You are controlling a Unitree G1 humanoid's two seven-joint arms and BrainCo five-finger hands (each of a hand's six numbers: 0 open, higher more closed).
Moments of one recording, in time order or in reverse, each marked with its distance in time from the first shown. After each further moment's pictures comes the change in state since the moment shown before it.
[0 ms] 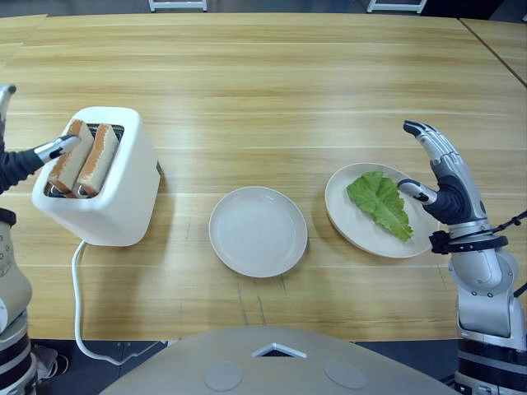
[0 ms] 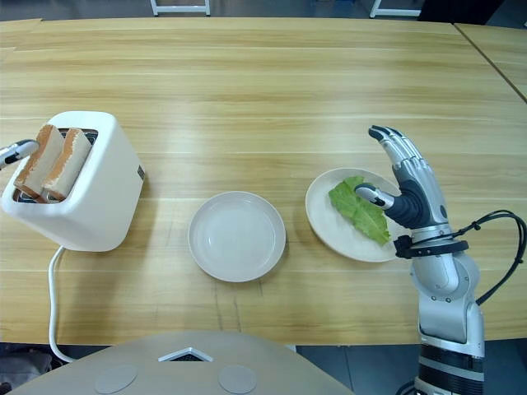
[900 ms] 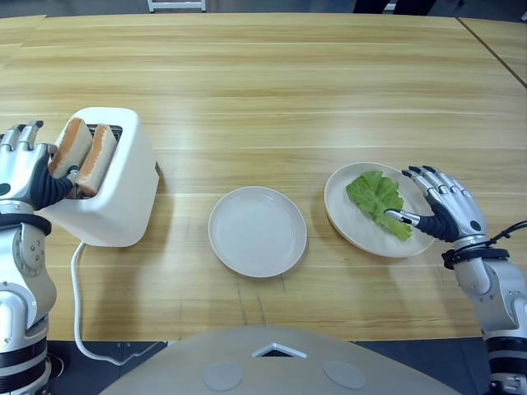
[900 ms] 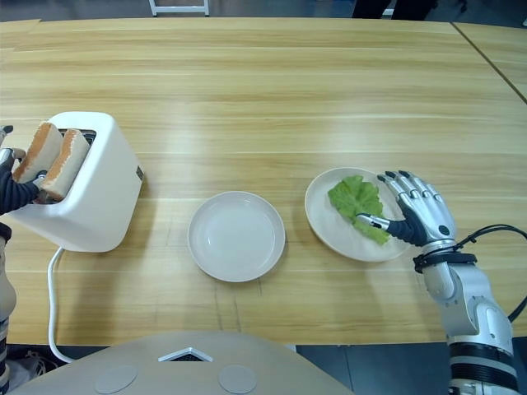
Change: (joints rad) left arm 0.016 -0.074 -0.143 0.005 0.010 0.035 0.045; right arm 0.005 -0.255 0.116 0.424 -0.495 0.029 -0.303
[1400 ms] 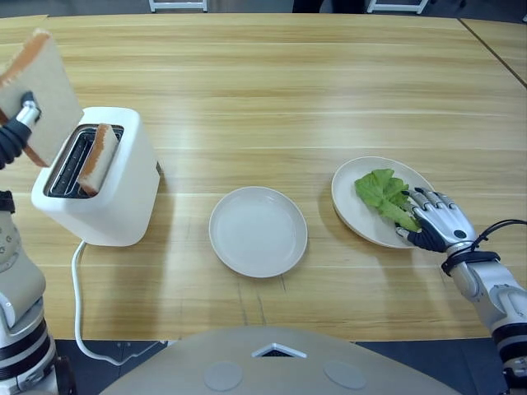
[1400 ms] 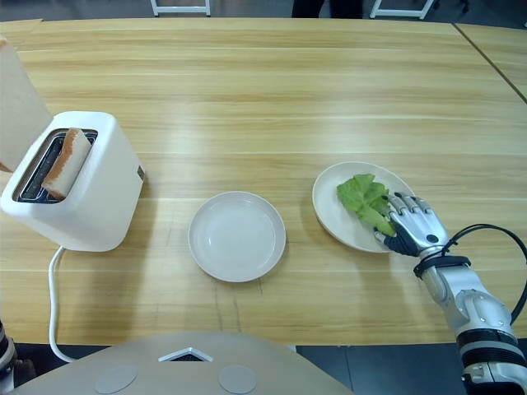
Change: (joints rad) left arm -0.245 -0.023 0.130 -0.215 -0.194 0.028 0.069; right arm -0.101 -0.105 0.255 0.227 -0.083 0.038 -0.099
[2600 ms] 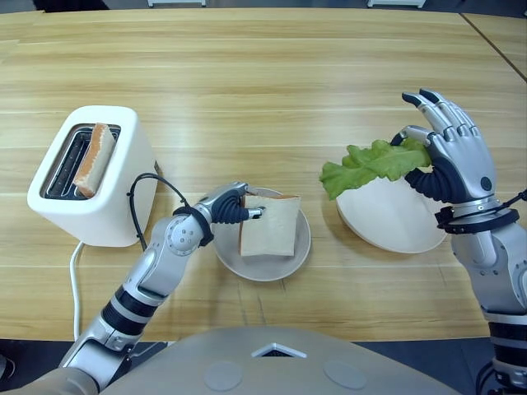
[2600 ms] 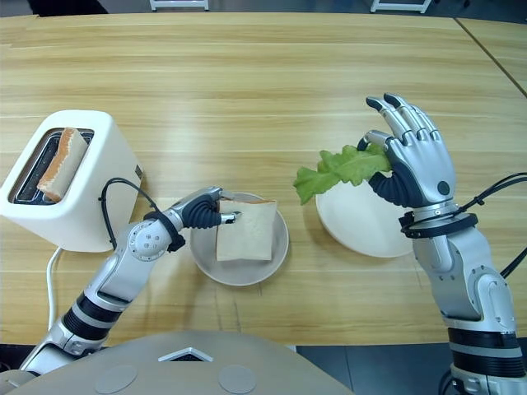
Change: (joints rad) left arm -0.074 -0.224 -0.946 0.527 -0.365 -0.009 -0.108; right arm 0.025 0.121 -0.223 -0.730 0.337 -0.006 0.128
